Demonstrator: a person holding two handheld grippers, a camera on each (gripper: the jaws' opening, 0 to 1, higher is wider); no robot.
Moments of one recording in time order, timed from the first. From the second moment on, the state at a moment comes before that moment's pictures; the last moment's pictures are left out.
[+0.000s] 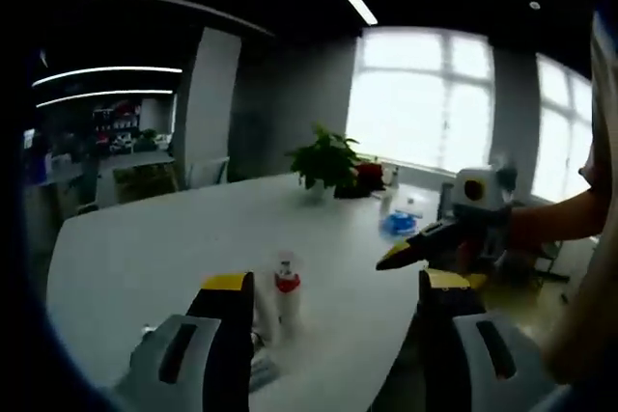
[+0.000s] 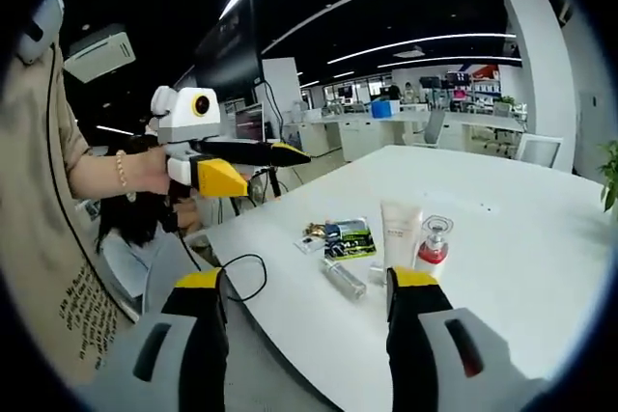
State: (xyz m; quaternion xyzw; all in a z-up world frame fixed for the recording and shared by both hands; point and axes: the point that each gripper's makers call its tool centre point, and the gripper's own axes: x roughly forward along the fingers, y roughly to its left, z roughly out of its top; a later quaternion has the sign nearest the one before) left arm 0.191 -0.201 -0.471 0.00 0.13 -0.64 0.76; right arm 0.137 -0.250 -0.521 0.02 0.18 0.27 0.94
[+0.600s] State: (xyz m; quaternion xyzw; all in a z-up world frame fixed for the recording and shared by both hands) left arm 0.094 -0.195 -0.446 -0.11 0.16 -0.62 0.76; right arm 0.117 -0.240 -0.507 0.02 0.16 0.29 0.94
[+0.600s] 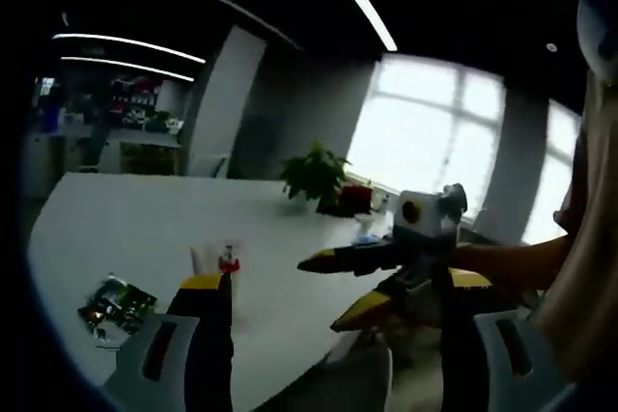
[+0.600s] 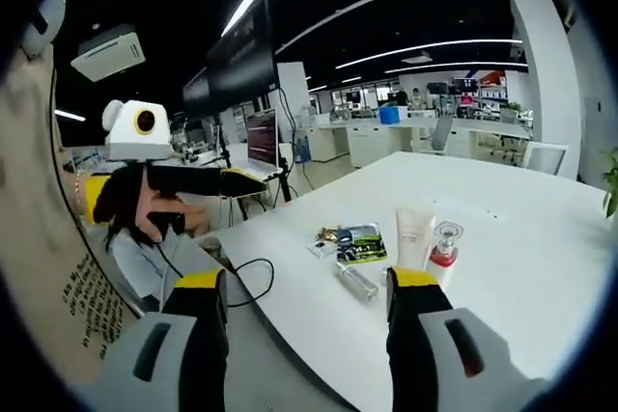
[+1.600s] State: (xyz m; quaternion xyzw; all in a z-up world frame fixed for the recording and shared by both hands) left arm 0.090 -0.183 -0.453 -0.11 0.13 -0.51 0.84; right arm 0.096 -0.264 -0.512 0.04 0.15 0.34 0.93
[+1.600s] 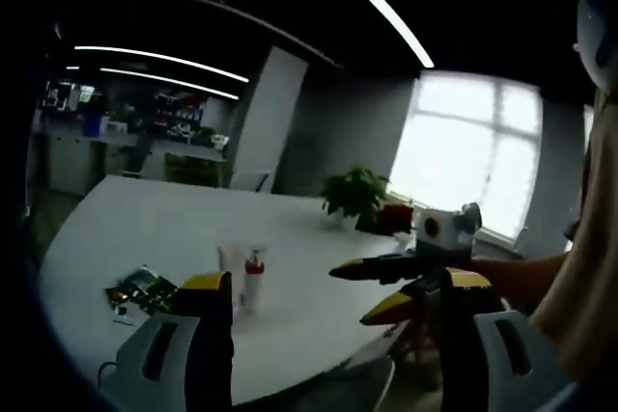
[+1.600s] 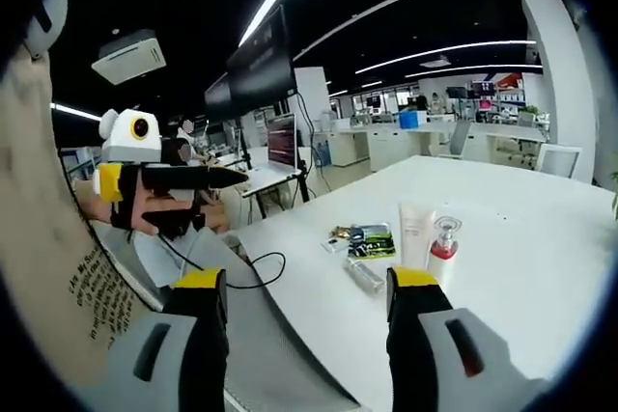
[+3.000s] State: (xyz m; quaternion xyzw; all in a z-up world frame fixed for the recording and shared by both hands) left arm 0.270 -0.030 -0.510 -0.08 0.17 -0.46 0.87; right arm 0.219 -0.202 -0.541 -0.02 0.23 0.29 0.93
